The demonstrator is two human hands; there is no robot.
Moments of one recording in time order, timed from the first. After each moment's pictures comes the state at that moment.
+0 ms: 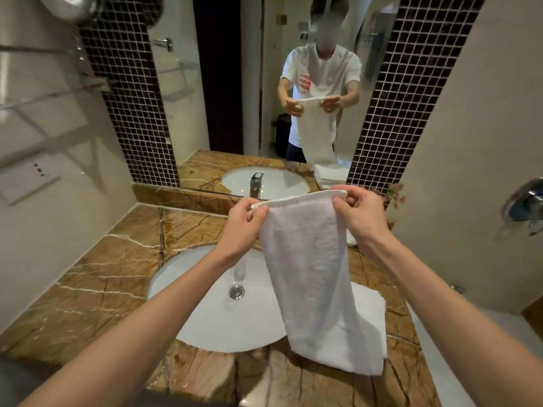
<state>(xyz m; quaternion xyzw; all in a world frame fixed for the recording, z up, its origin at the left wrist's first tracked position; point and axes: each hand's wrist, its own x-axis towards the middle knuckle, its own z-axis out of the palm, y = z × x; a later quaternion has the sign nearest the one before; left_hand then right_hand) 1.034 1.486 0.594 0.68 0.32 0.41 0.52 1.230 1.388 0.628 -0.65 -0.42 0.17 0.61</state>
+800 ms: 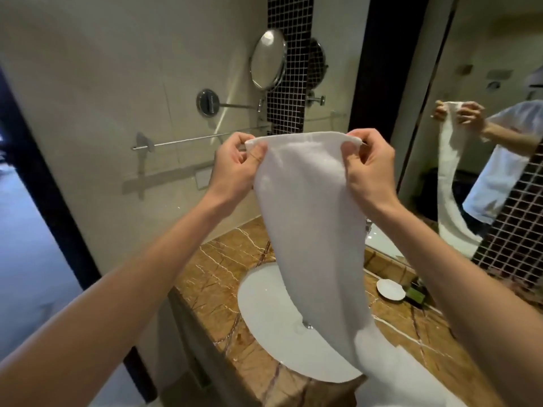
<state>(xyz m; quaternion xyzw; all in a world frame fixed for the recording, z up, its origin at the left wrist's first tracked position) 0.942 1.407 0.753 0.61 0.36 0.66 0.26 1.149 1.443 0.751 -0.35 -0.65 0.16 0.65</state>
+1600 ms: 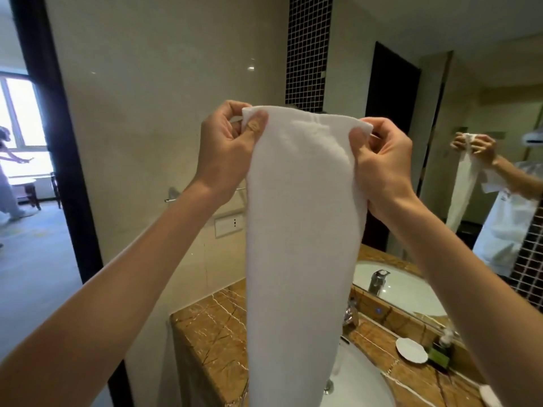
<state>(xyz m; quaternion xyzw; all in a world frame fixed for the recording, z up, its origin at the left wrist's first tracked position) 0.907 1.350 0.875 0.60 0.25 0.75 0.14 1.104 1.386 0.862 -0.25 -0.63 0.21 0.71</state>
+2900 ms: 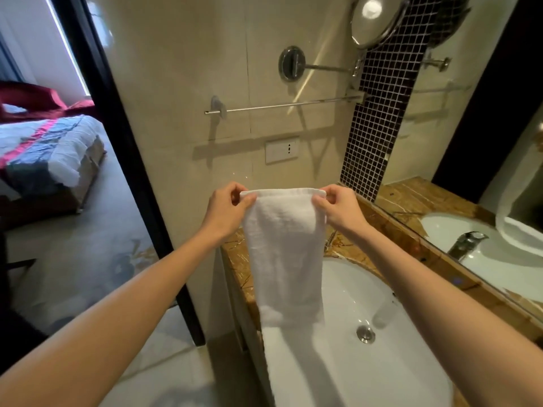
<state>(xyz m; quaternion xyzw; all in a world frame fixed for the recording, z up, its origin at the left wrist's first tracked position) 0.790 1.458 0.613 0.49 0.68 0.54 0.11 0.996 1.577 0.610 -0.39 -0.76 0.35 0.39</state>
